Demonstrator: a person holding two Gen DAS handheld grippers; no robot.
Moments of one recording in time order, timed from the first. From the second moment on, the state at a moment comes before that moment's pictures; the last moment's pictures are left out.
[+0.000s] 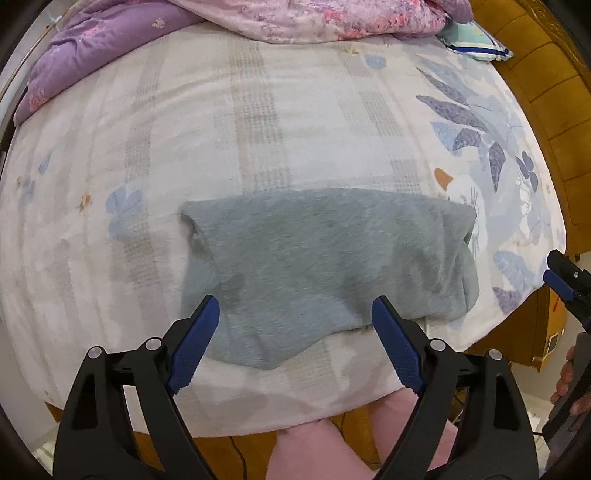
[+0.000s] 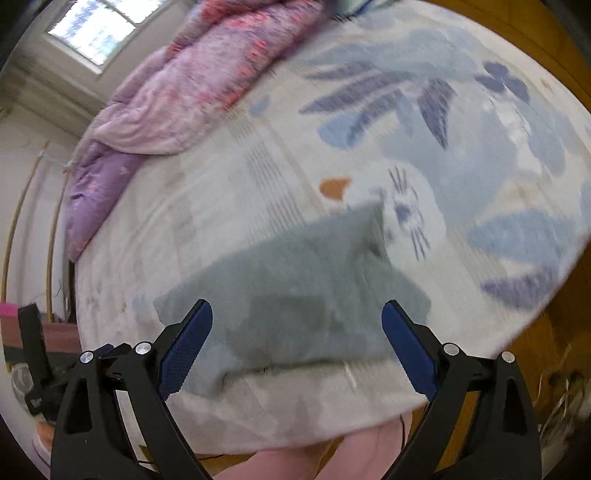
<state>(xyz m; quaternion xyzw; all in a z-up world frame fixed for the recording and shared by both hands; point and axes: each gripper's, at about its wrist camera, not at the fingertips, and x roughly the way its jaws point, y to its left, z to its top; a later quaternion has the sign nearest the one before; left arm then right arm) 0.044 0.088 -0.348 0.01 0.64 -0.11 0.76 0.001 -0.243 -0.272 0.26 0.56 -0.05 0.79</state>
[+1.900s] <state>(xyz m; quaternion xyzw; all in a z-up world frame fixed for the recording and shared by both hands) 0.191 -0.029 -0.541 -0.06 0.78 -0.08 0.62 0.100 -0.250 -0.508 0.35 0.73 0.03 0.58</state>
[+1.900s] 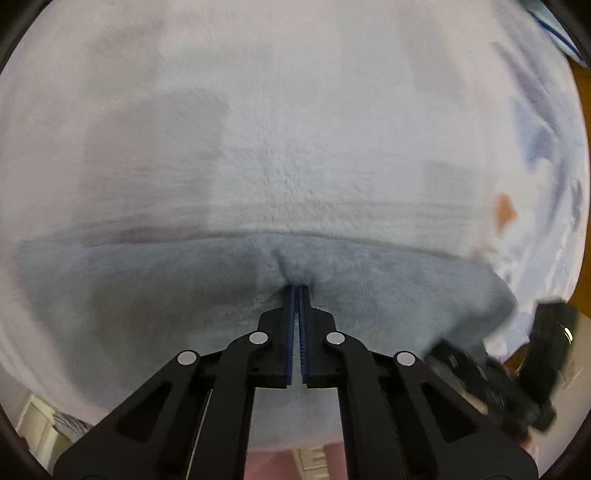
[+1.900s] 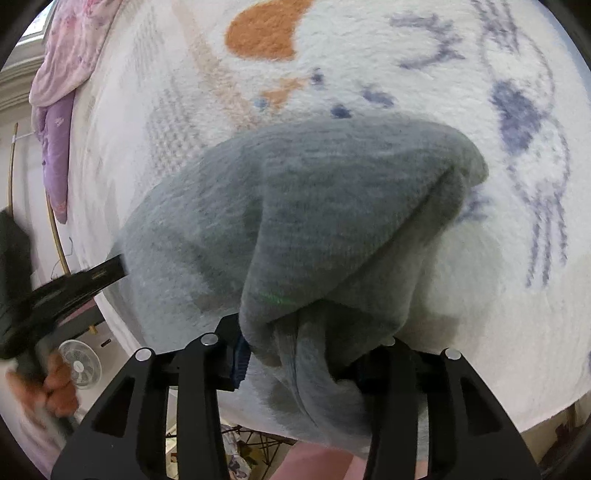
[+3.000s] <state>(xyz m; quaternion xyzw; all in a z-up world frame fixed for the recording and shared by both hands) 0.049 -0.032 -0.516 -0.06 0.78 -0.02 0.63 0.093 -0.267 -0.506 0.34 0.75 0.04 0.57</state>
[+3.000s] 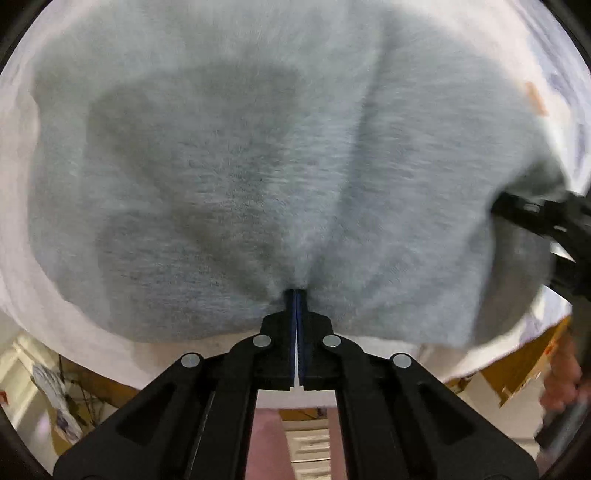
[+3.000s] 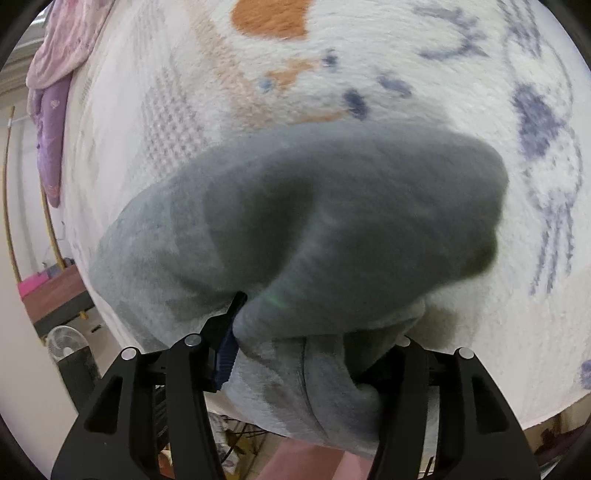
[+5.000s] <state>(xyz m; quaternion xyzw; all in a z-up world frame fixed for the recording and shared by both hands) -0.005 0.184 -0.419 -0.09 0.69 0.05 0.72 0.142 0.063 -0.408 0.30 0.76 0.21 0.54</state>
